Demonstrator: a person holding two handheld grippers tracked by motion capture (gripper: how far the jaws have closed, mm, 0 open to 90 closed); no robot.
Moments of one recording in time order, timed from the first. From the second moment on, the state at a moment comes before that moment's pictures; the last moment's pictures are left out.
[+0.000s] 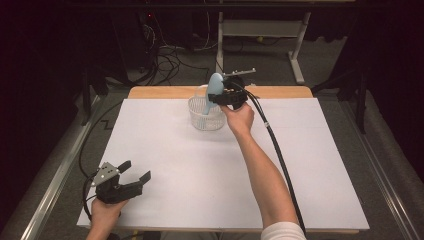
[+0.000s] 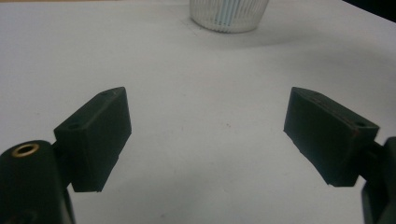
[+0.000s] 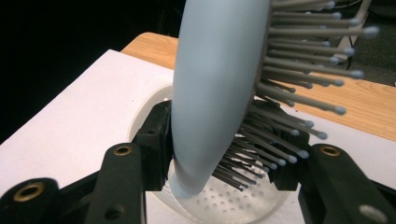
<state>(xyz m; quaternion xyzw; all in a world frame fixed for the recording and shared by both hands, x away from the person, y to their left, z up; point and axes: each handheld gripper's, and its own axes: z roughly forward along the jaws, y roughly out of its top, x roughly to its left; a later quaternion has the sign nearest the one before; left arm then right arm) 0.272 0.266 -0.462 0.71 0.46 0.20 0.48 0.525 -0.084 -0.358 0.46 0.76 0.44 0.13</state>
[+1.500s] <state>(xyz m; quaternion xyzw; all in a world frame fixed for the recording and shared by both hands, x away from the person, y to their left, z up) 0.272 0.264 -0.463 0.71 0.47 0.20 0.48 0.521 -0.127 -0.366 0.49 0.76 0.41 0.13</state>
